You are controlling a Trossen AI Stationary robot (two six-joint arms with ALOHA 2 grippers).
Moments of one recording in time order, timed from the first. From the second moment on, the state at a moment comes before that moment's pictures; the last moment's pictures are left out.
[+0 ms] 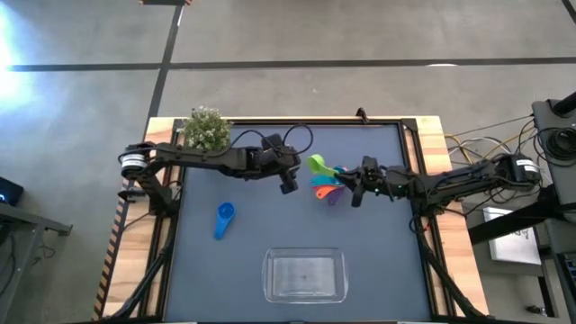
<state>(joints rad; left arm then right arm) 0.11 1.72 1.27 -0.33 -0.40 0.03 -0.07 1.04 0.21 0.73 0.22 0.44</state>
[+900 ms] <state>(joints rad) 0.09 1.35 0.62 0.45 -0.32 -0.01 -0.06 0.83 0.01 0.83 0.29 0.87</state>
